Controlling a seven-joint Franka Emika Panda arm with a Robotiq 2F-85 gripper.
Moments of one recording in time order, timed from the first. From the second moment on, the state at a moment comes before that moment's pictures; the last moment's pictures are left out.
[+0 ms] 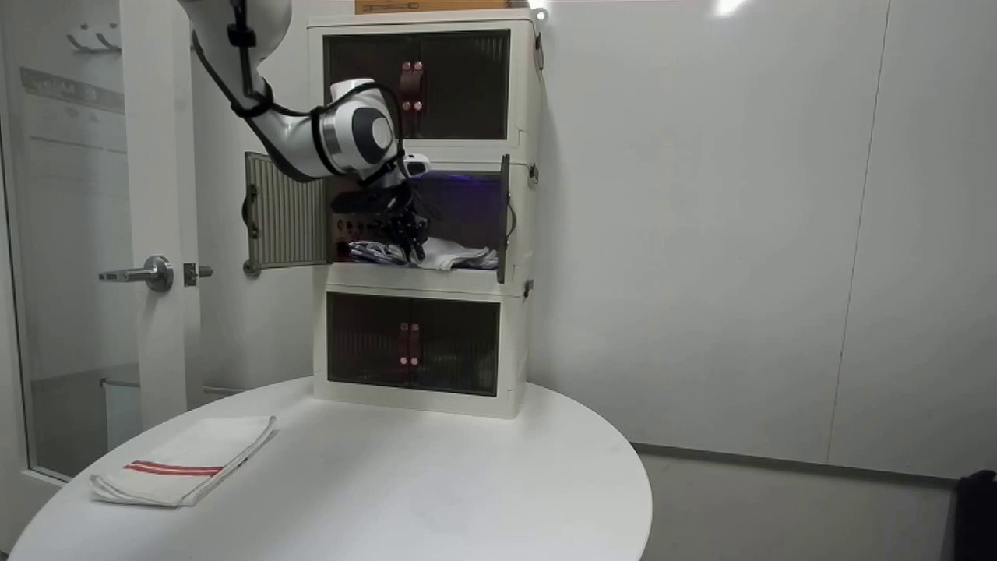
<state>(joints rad) 0.09 0.90 -0.17 -1.16 -0.09 2.57 0.41</state>
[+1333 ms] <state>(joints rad) 0.28 1.03 -0.55 -1.15 -0.13 2.86 0.87</state>
